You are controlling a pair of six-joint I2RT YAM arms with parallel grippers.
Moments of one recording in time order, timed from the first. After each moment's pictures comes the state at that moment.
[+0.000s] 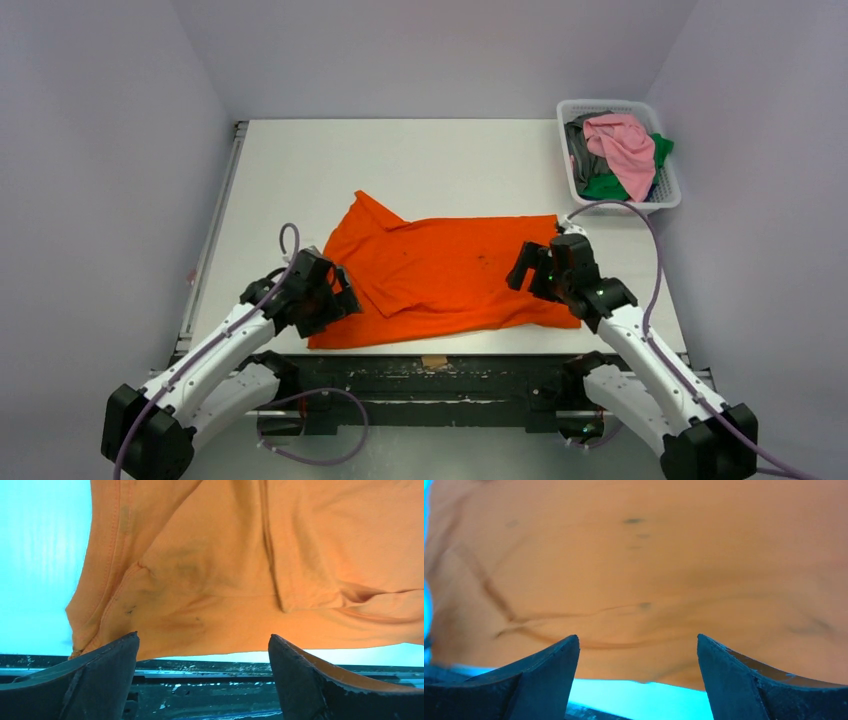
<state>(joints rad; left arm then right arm) -0.50 0.87 0.56 -0.81 -0.03 -0.93 0.39 0.83 0.58 -0.57 0.06 0.61</state>
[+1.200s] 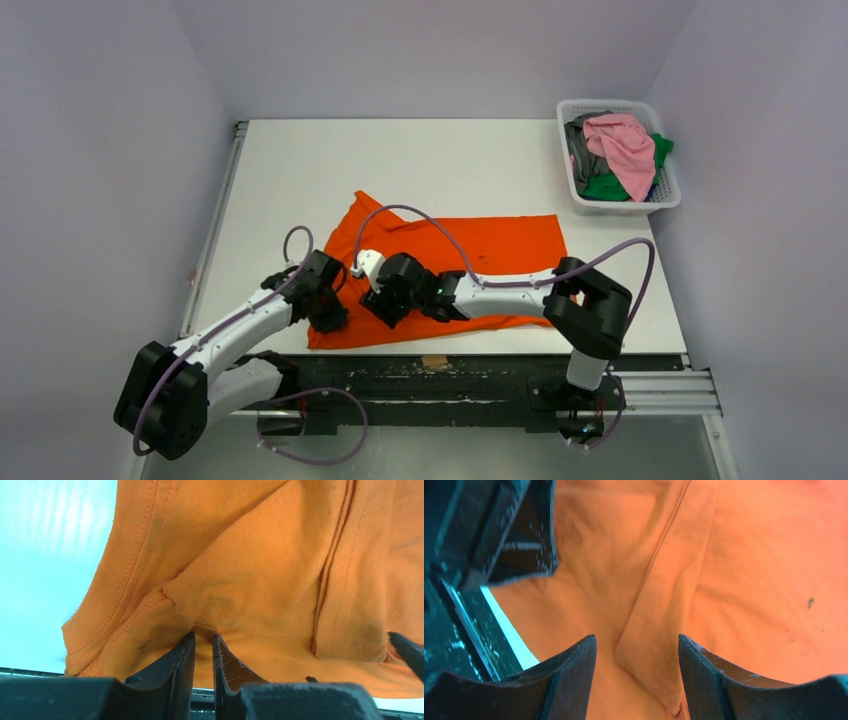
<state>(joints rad) -0.48 1.07 0.50 -0.70 -0.06 -1.03 1.15 1.79 1.08 -0.01 0.07 0.05</state>
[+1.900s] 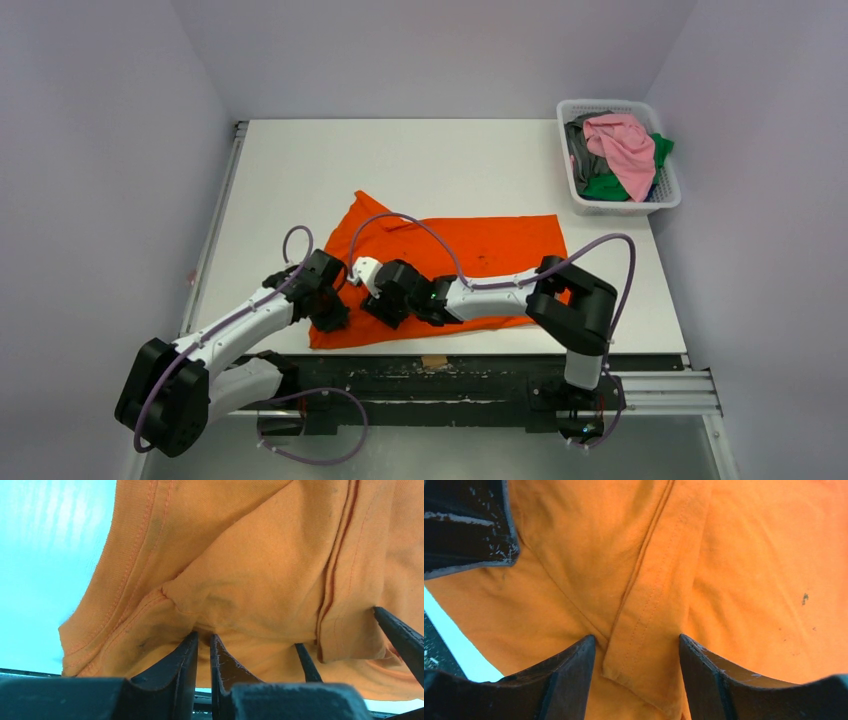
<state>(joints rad) -0.49 1.08 0.50 -0.69 -0.06 -1.07 1.16 1.84 1.05 0.01 0.13 -0.04</state>
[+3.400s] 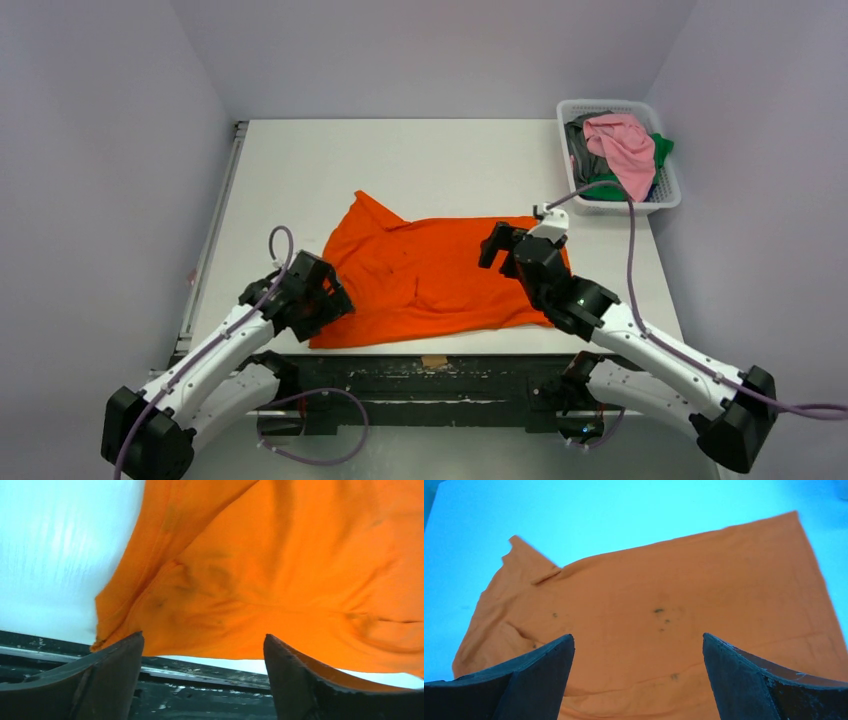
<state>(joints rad) -0.49 0.85 0.52 -0.85 -0.09 -1.04 0.82 0.93 0.69 -0.24 0.58 0.65</state>
